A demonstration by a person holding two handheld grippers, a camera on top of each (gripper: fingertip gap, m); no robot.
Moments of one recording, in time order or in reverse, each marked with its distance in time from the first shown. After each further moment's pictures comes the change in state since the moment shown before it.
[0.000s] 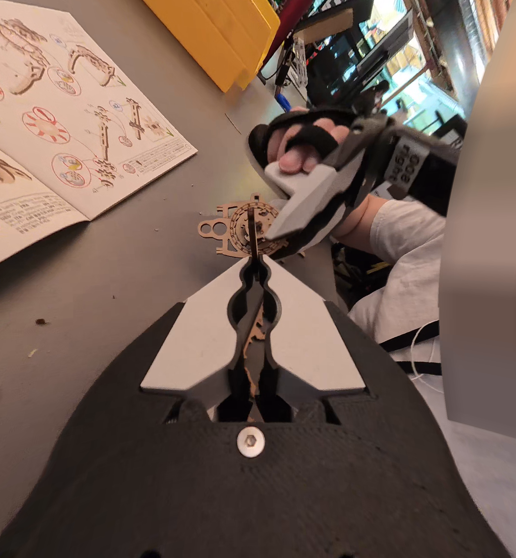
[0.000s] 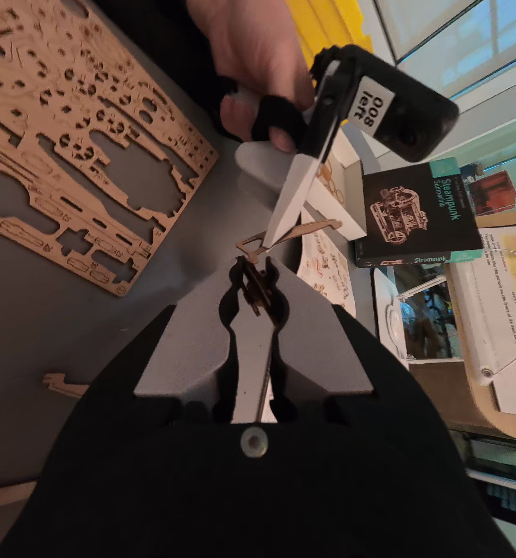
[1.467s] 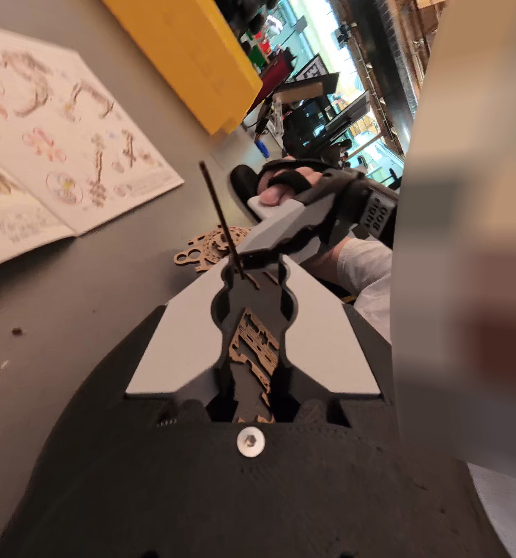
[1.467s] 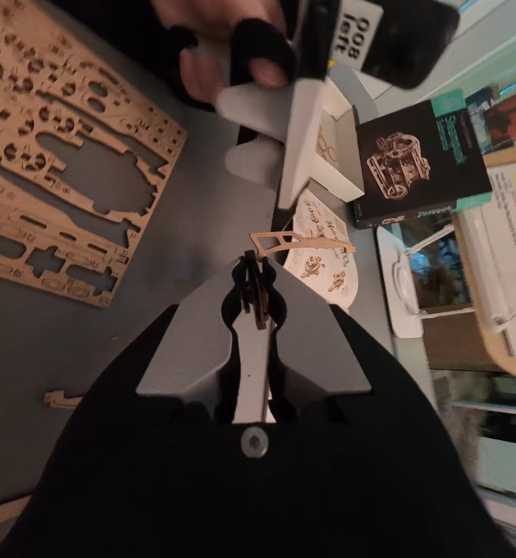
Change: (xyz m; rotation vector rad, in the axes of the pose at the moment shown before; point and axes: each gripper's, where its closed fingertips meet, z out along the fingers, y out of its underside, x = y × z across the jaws) left arm 0.014 -0.021 -0.008 0.129 0.073 -0.065; right arm 0.014 0.012 0.000 -0.122 0.040 0.143
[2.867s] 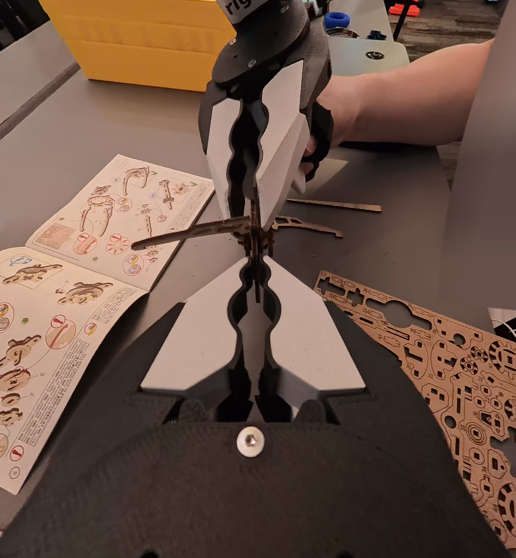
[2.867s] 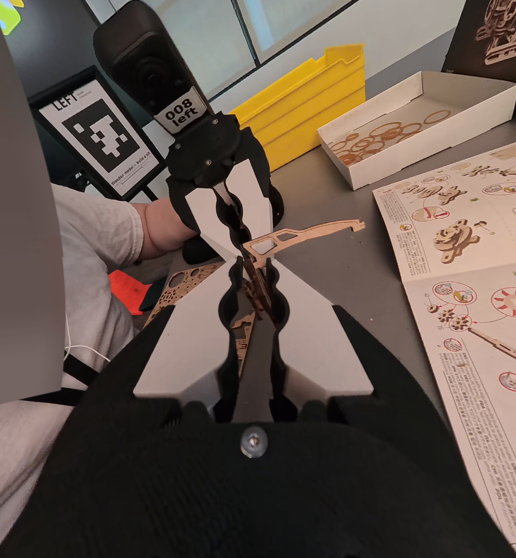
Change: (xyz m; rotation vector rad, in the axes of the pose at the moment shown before) left arm -0.005 0.020 0.012 -0.232 -0.375 0.770; right arm 0.013 -0.026 -0.016 0.436 -0.526 1.079
